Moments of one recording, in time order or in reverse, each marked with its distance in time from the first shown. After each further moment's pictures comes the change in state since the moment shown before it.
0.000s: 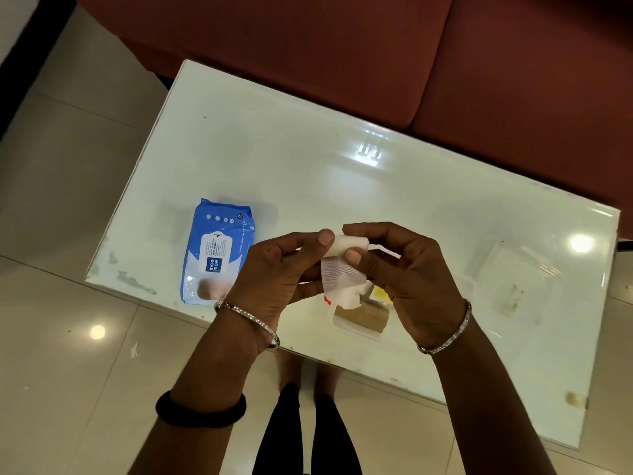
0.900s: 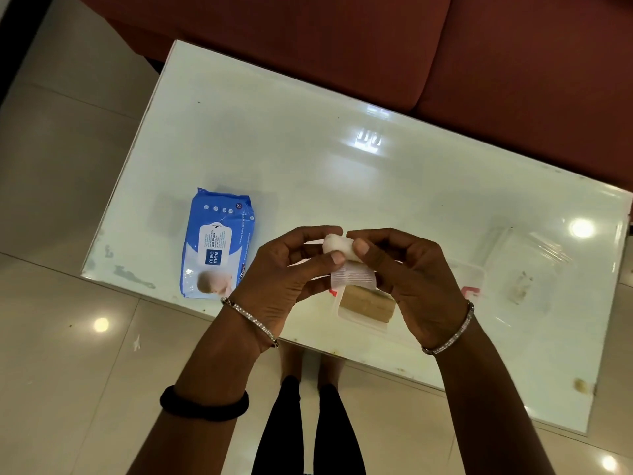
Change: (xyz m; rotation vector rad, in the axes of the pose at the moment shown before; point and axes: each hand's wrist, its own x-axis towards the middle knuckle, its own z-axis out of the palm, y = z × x) left_hand 0.011 -0.019 -0.013 0.021 -0.118 -0.032; right_hand 0.001 0.022 -0.001 0.011 0.094 0.094
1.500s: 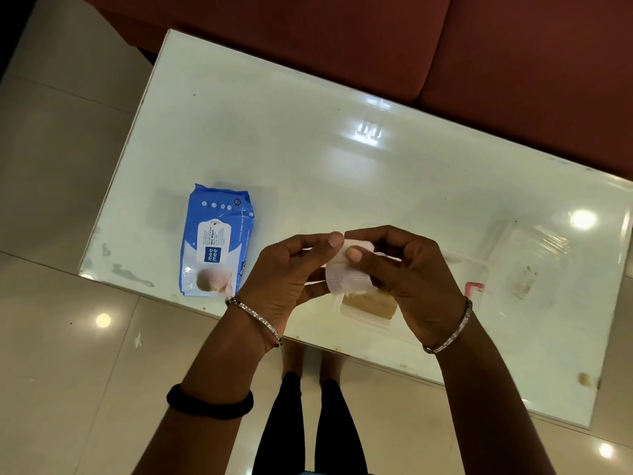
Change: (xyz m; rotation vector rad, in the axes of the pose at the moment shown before) left_hand 0.010 -0.009 -0.002 0.007 0.078 -0.061; right_hand 0.004 0.009 -0.001 -0.083 -0.019 0.003
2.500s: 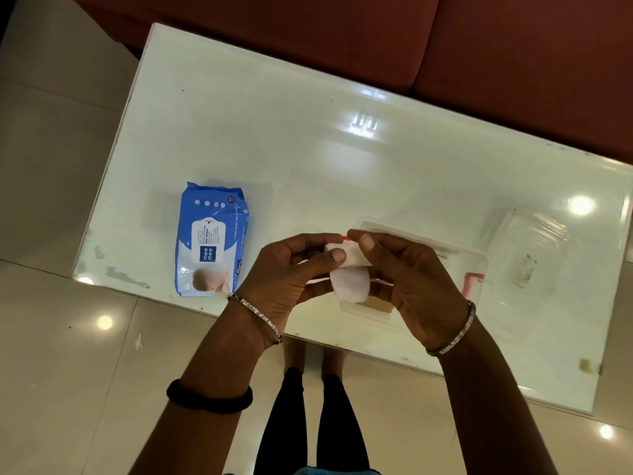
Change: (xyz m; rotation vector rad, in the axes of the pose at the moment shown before) left_hand 0.006 -0.007 -0.003 0.024 -0.064 -0.042; right_hand -0.004 0.010 -0.004 0.209 0.013 0.181
